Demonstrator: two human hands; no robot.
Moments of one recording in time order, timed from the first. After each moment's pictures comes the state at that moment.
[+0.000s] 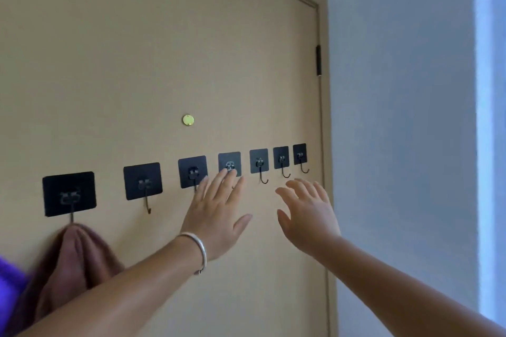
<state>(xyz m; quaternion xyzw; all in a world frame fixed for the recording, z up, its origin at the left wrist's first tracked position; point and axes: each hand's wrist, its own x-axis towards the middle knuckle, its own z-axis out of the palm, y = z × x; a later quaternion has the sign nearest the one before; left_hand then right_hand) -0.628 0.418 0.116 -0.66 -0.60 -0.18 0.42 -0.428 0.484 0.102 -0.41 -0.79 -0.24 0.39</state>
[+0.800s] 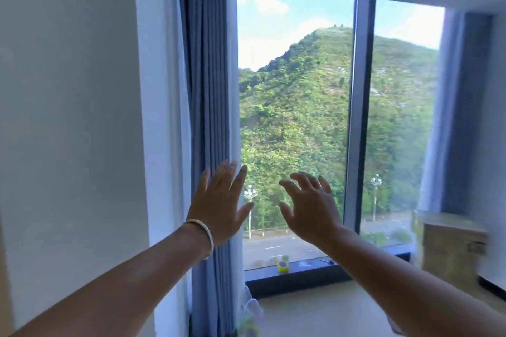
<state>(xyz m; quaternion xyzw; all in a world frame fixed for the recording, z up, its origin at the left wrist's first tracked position) -0.150 0.354 0.081 -0.90 -0.16 -0.34 0.20 -0.013 0.191 0.076 -0.80 -0.45 -0.36 0.18</state>
